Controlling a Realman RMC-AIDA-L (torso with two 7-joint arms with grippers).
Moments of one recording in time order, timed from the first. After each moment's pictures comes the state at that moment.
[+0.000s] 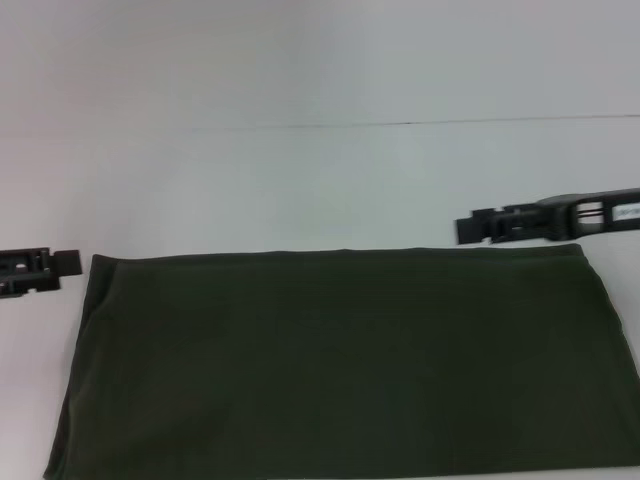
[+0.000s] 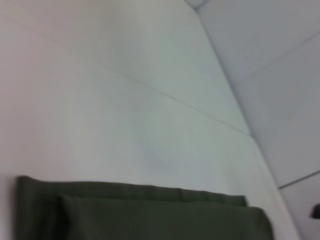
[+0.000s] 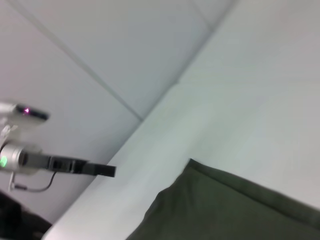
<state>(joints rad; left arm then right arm) -0.55 -1.96 0.24 0.90 2.40 1.87 -2.27 0.71 1.95 -0.53 -0.65 -2.20 -1.73 1.97</state>
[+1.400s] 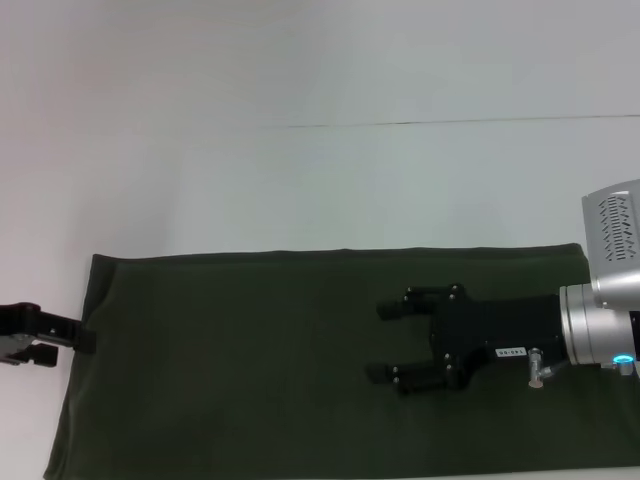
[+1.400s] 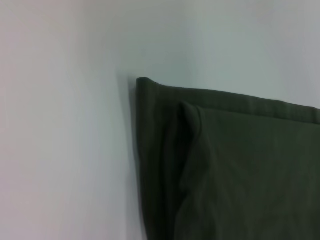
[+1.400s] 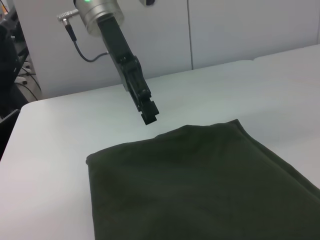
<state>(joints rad) -0.63 -1.96 0.53 0.88 2.67 1.69 -2.51 0.66 2.10 -0.66 -0.46 -2.20 -1.47 1.14</state>
